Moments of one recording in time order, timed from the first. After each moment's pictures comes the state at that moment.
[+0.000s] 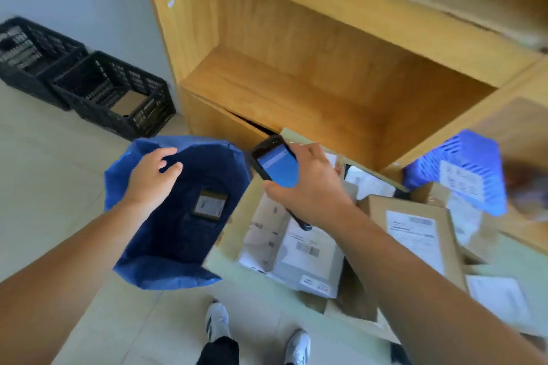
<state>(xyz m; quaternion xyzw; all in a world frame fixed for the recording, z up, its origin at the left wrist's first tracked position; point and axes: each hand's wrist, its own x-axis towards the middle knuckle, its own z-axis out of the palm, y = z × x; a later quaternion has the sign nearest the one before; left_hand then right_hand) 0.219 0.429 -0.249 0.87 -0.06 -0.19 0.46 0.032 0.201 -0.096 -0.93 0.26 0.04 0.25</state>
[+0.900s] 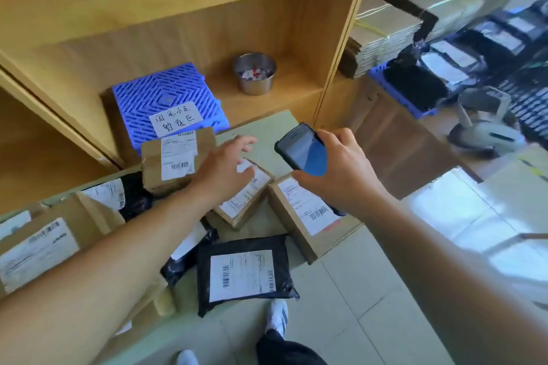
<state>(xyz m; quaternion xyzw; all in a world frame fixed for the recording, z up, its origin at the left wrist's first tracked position) -0.317 -0.066 -0.167 0.65 -0.66 -0.31 0.22 -0.549 -0.058 -0.091 -0.73 0.64 -0.11 0.19</state>
